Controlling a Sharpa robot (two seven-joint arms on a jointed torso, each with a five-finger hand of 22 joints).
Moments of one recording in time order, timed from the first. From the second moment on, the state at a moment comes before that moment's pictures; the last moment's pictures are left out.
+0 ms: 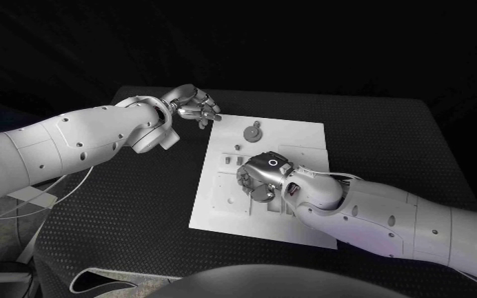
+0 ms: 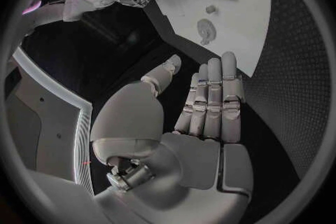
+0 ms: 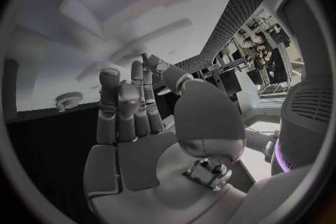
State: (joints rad) left arm 1.25 -0.81 -0.13 1.28 -0.79 -0.22 0.13; left_hand 1.10 -0.12 0.50 -0.25 0.05 0.85 0.18 0.33 0.45 1.15 0.12 0.07 0.36 0.99 0.04 0.72 0.52 0.06 1.15 -0.06 0.31 0.97; right arm 1.00 -0.51 -0.17 1.41 -1.84 -0.38 -0.10; right_hand 1.16 -0.09 0.69 -0.29 0.10 1.02 0.10 0.39 0.52 1.24 0.03 0.29 0.34 1.27 -0.08 1.32 0.85 0.21 1.21 -0.03 0.81 1.31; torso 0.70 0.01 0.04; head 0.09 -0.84
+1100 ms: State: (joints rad) left arm 1.25 -0.81 -0.13 1.28 -0.79 -0.23 0.13; left_hand 1.10 -0.12 0.50 -0.25 0.05 0.84 0.17 0.33 0.45 1.15 0.12 0.07 0.36 0.99 0.04 0.72 0.53 0.06 1.15 -0.06 0.31 0.97; right arm 1.00 -0.51 -0.17 1.41 -1.79 -0.36 -0.10; right_hand 1.11 -0.20 0.67 -0.25 0.10 0.89 0.15 0.31 0.50 1.16 0.09 0.19 0.30 1.24 -0.03 1.31 0.87 0.21 1.18 -0.01 0.80 1.31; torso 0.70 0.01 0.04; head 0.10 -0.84
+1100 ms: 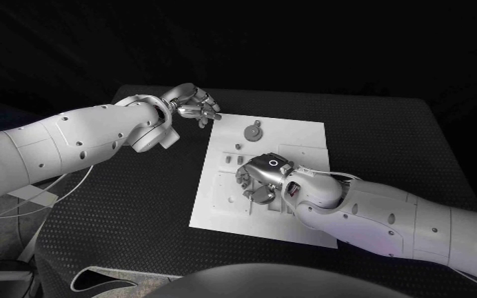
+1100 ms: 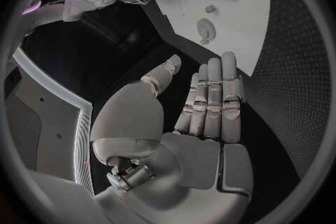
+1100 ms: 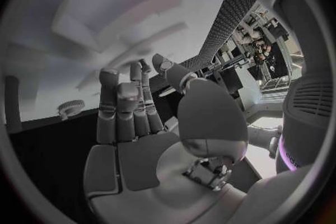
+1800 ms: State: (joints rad) left arm 1.25 -0.82 -0.13 1.28 -0.79 -0.23 0.12; left_hand 1.10 -0.12 0.50 -0.25 0.05 0.84 0.17 0.33 0.44 1.15 0.12 0.07 0.36 0.99 0.04 0.72 0.53 0.06 1.15 -0.06 0.31 0.97; right arm 1.05 -0.61 -0.13 1.50 -1.75 -0.43 -0.11; right_hand 1.10 -0.22 0.67 -0.22 0.10 0.87 0.16 0.30 0.49 1.14 0.09 0.19 0.30 1.23 -0.02 1.31 0.87 0.21 1.18 -0.01 0.80 1.31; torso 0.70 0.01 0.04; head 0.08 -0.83
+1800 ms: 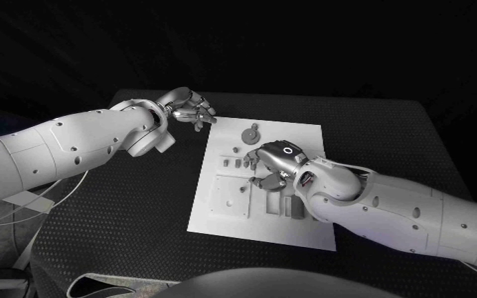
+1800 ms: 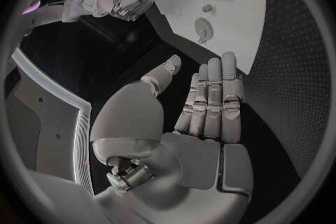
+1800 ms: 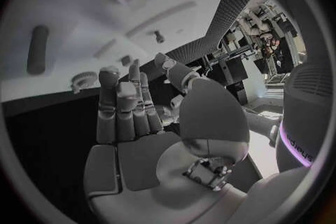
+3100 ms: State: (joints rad) left arm 1.25 -0.83 -0.13 1.26 -0.79 -0.24 0.13; left_hand 1.10 -0.12 0.50 -0.25 0.05 0.84 0.17 0.33 0.44 1.15 0.12 0.07 0.36 1.00 0.04 0.71 0.54 0.06 1.16 -0.06 0.31 0.97; right arm 1.17 -0.80 -0.10 1.57 -1.73 -0.07 -0.11; right_hand 1.08 -0.29 0.62 -0.14 0.10 0.72 0.10 0.30 0.48 0.85 0.12 0.06 0.17 1.19 0.01 1.31 0.85 0.20 1.14 0.00 0.77 1.31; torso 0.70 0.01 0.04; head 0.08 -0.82
